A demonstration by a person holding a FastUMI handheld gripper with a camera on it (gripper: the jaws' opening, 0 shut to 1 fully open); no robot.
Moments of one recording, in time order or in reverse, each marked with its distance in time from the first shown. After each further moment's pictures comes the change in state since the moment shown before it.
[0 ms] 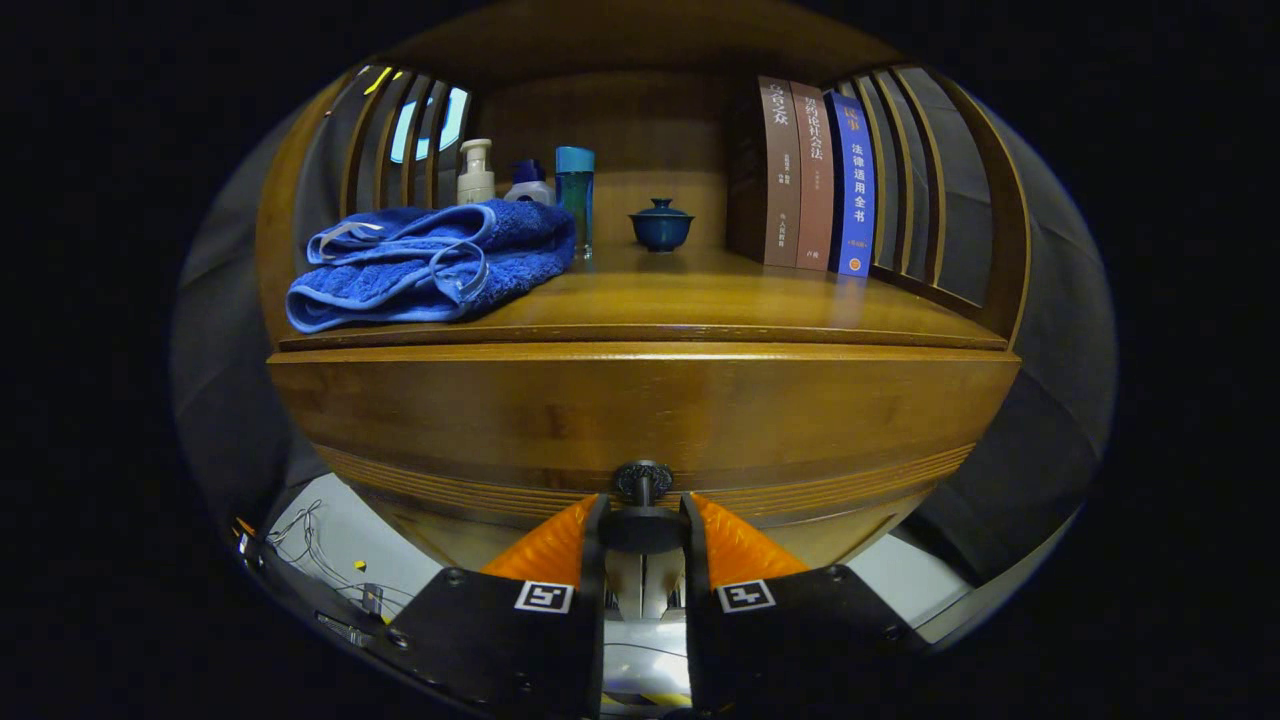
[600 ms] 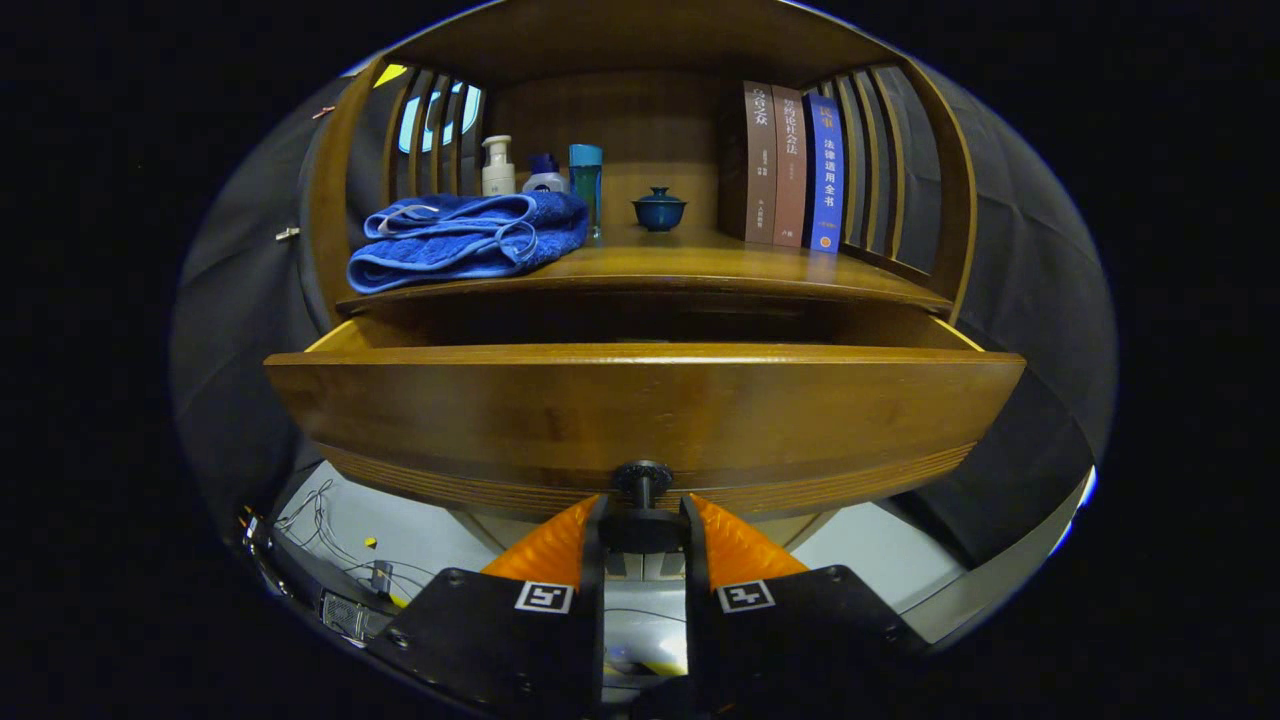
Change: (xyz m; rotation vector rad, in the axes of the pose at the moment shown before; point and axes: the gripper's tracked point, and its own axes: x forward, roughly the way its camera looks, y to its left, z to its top) arm -0.074 -0.001 -0.038 0.003 0.062 -0.002
